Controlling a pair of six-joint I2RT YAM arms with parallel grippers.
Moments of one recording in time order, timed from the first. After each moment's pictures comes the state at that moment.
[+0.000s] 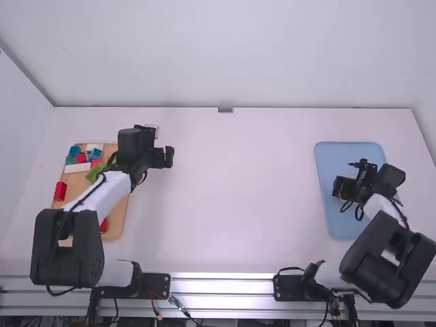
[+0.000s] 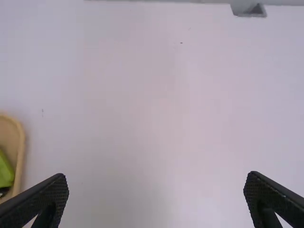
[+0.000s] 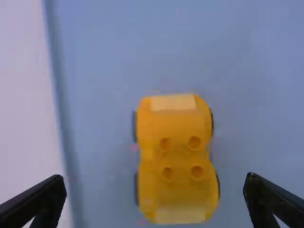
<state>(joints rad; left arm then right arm) 0.00 1.45 0.81 -0.05 0.16 0.01 -0.57 1.47 0.71 -0.21 -0.27 -0.35</state>
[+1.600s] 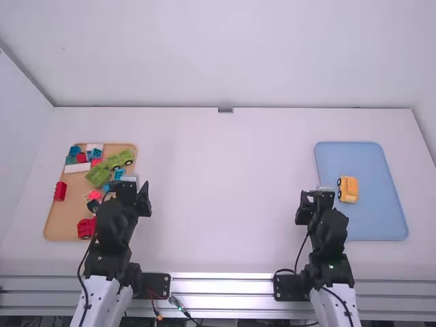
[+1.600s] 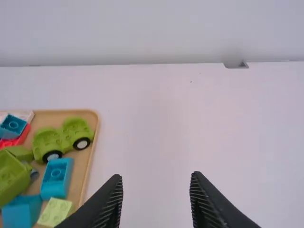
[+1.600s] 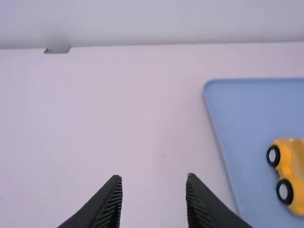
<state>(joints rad) 0.00 0.40 0.18 -0.11 0.01 0.00 0.00 0.35 0.07 -0.11 -0.02 -0.01</state>
